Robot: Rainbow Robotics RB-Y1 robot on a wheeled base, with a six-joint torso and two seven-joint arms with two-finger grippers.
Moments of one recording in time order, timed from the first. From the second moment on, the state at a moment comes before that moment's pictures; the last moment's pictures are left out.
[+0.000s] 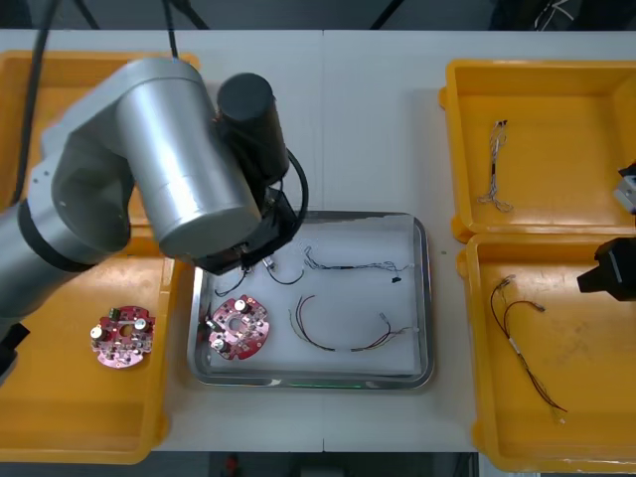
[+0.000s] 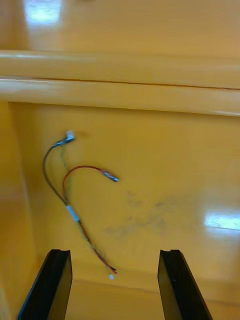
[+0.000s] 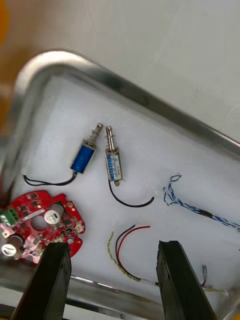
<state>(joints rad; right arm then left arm) -0.16 -0.89 -0.19 -2.09 -1.04 1.78 1.25 -0.84 0.61 -0.66 -2.08 0.71 1.87 0.06</state>
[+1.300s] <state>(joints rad) -0.71 -0.82 0.64 -2.24 -1.07 1.73 1.39 -0.25 1.33 0.02 -2.05 1.21 1.52 -0.89</state>
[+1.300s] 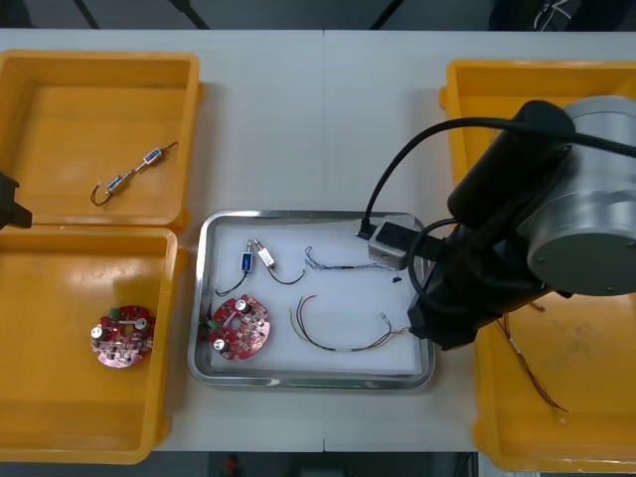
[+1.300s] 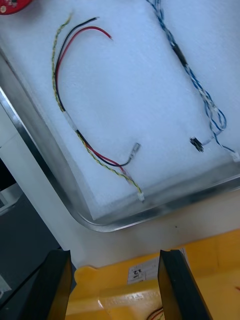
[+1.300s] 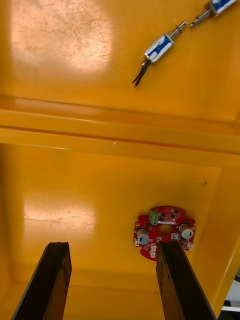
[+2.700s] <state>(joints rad) -0.88 -0.43 1.31 -1.99 -0.57 1.52 1.44 -0.14 1.37 -0.02 -2.02 1.23 1.36 -0.89</state>
